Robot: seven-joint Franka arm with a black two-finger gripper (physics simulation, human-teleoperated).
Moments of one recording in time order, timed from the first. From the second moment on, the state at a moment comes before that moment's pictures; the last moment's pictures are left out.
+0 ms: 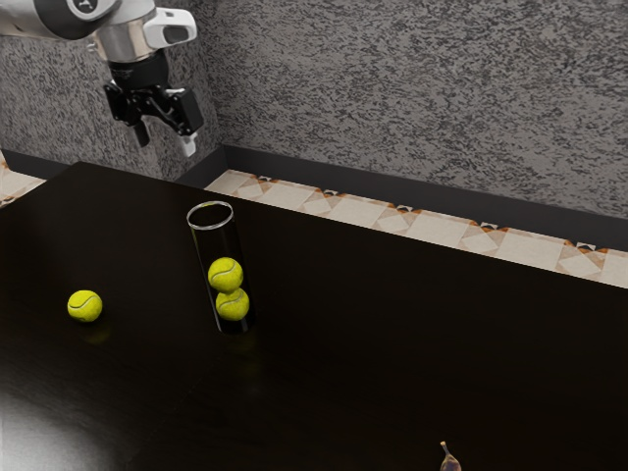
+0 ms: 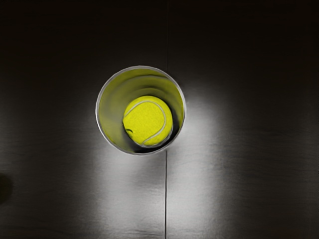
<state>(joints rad) -0.04 -0.06 0.06 -1.59 0.01 1.60 0.00</state>
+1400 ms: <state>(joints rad) 0.44 0.09 0.06 -2.12 0.02 2.22 0.30</state>
